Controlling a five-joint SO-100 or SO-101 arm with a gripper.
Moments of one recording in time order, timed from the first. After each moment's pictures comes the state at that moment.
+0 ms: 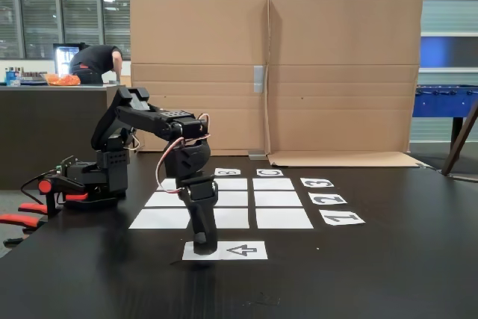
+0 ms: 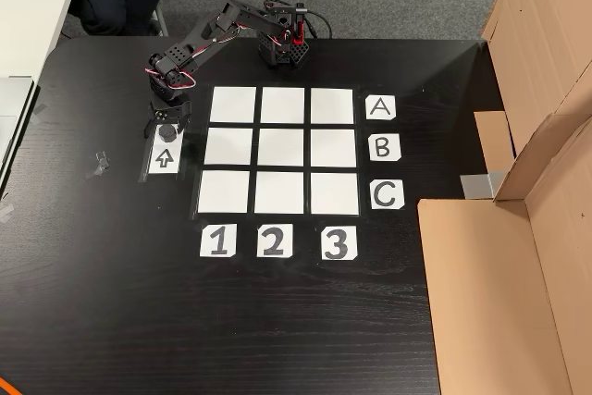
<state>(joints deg) 40.9 44.6 52.8 72.8 18.6</state>
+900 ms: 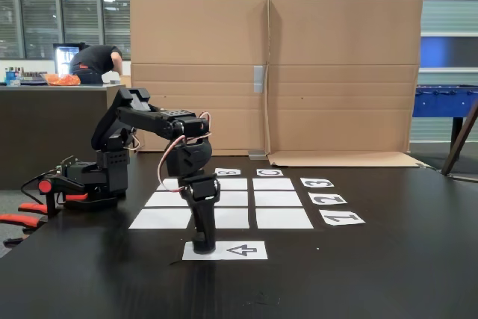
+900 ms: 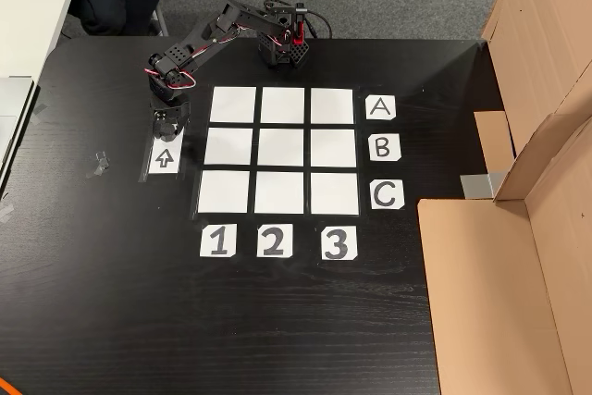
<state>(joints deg) 40.6 44.2 51.2 72.8 18.8</state>
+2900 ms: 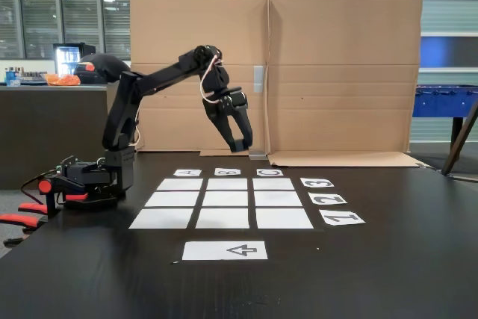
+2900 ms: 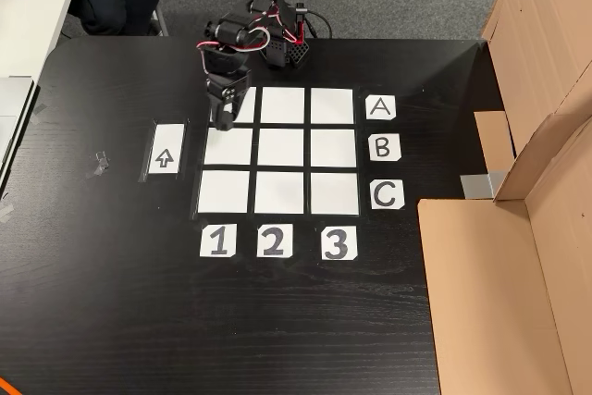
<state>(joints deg) 9.7 73.3 49.6 96.8 18.6</state>
